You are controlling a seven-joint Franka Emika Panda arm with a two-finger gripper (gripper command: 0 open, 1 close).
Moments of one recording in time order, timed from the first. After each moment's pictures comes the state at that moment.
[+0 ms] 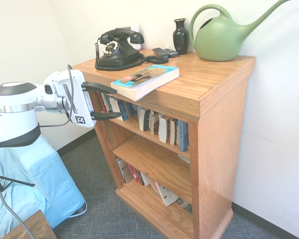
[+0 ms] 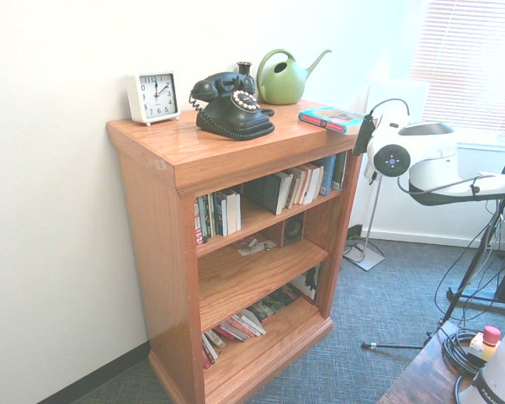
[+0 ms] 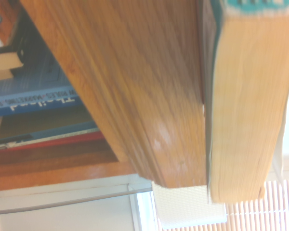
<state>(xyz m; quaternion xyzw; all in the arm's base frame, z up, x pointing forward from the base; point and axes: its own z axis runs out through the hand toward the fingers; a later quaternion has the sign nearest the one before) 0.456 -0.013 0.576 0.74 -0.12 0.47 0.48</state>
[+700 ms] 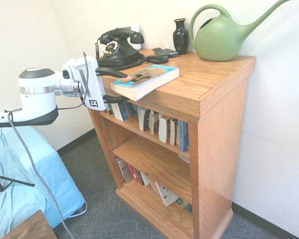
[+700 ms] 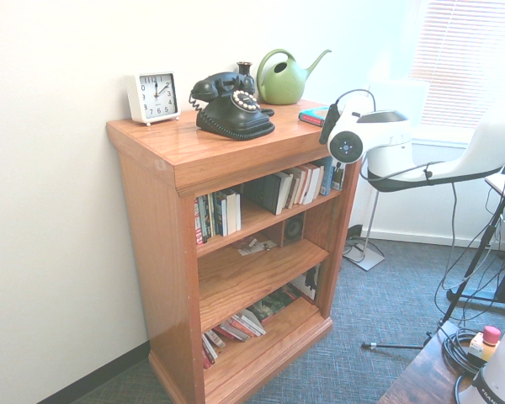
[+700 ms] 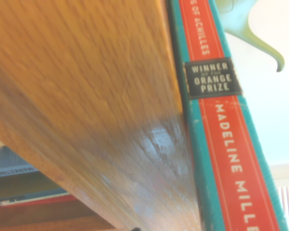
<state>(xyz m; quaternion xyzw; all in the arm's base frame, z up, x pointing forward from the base) 0.531 0.016 0.589 0.73 -0.15 0.47 0.47</state>
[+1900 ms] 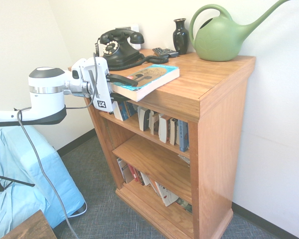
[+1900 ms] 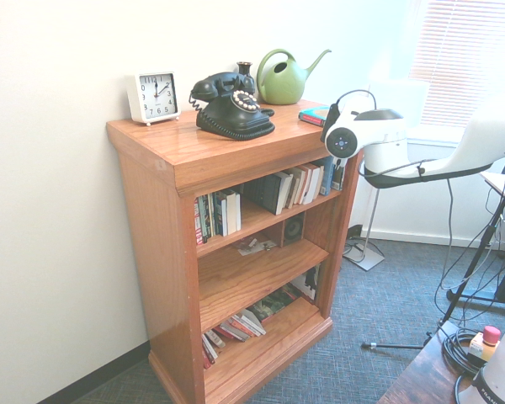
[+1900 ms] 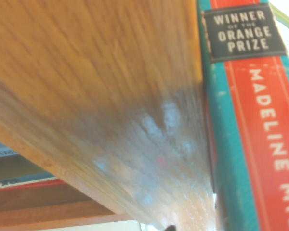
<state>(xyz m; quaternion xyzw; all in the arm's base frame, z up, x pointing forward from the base) 0.546 -0.004 0.584 0.73 -0.16 0.45 0.48</state>
